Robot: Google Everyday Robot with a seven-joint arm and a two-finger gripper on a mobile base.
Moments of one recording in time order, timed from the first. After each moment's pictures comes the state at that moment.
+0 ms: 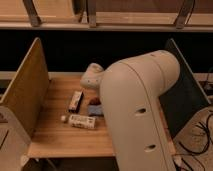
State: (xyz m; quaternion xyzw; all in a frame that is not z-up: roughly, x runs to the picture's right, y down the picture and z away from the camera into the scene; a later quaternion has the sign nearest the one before) arm 0.037 0.069 0.871 -0.09 0.30 0.55 0.78
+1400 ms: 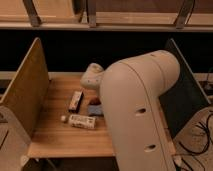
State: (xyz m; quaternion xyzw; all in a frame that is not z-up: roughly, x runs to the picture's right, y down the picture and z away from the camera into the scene) arm 0.037 0.069 0.871 -0.09 0.30 0.55 0.78
